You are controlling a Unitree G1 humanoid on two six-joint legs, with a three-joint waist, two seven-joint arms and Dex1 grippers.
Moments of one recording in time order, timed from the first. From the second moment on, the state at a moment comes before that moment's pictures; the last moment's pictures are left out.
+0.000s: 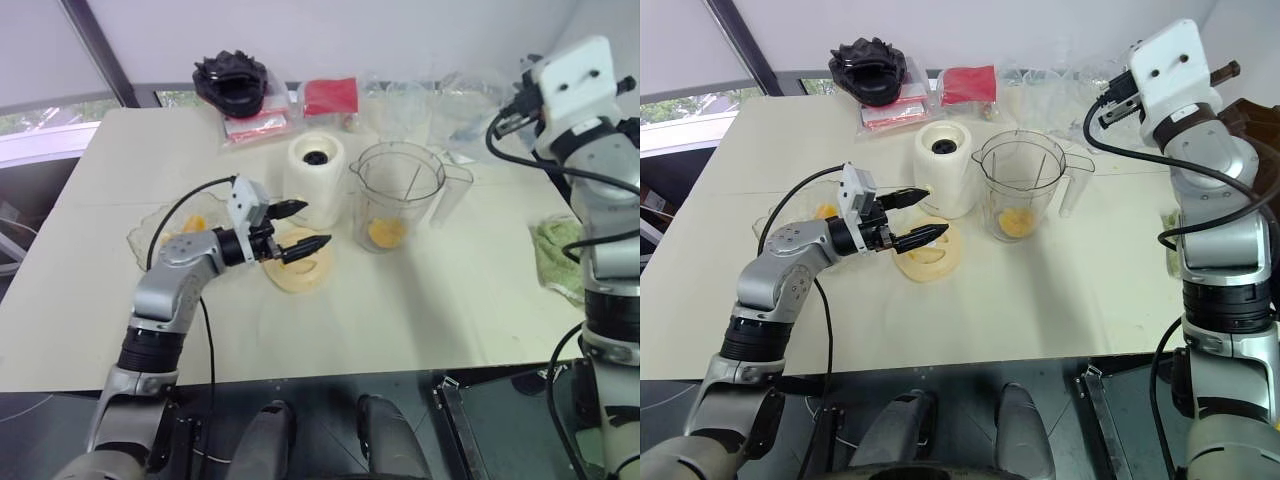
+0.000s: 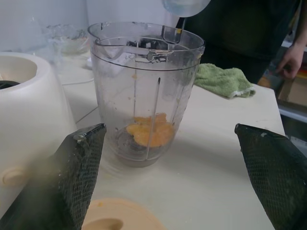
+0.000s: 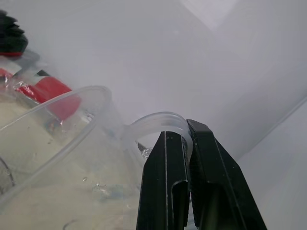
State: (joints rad) left arm -0.52 0.38 -0.02 -0.02 -0.43 0.42 -0.92; right arm -0.73 -0.76 -0.08 -0.15 -0.04 0.43 0.27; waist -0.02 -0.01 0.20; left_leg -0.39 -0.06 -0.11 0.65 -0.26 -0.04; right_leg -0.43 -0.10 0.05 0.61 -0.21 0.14
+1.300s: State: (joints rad) left arm -0.52 0.38 -0.03 -0.02 -0.43 0.43 -0.93; right arm -0.78 -0.42 -0.54 -0.25 0.14 0.84 0.06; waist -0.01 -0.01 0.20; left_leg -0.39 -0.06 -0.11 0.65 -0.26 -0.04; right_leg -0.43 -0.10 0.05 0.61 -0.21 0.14
